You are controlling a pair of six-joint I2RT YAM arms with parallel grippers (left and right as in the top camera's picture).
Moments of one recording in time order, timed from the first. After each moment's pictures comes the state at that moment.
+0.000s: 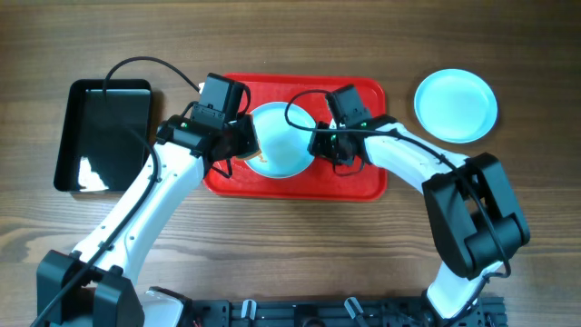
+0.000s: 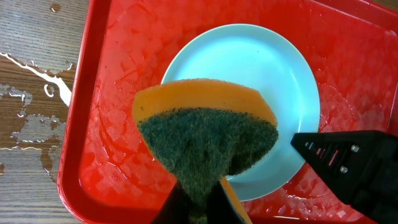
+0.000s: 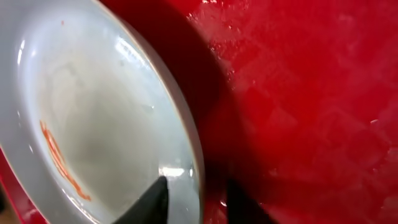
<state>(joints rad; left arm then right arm) -0.37 1.52 1.13 -0.72 0.00 -0.54 0.45 1.91 1.12 -0.39 -0.27 0.76</state>
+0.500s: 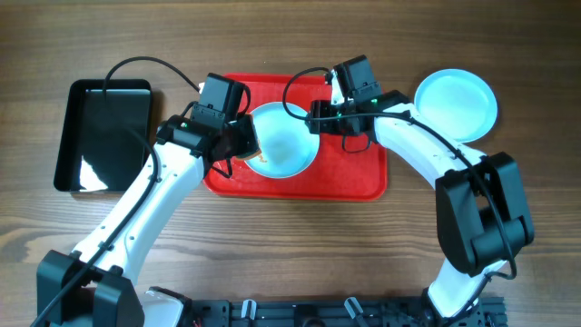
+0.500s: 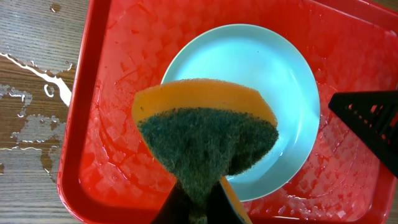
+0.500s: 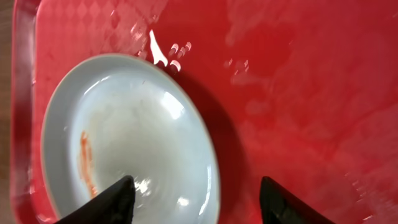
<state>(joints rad) -0.37 1.52 1.13 -0.72 0.00 -0.54 0.39 1.91 1.27 -0.44 -0.24 0.40</state>
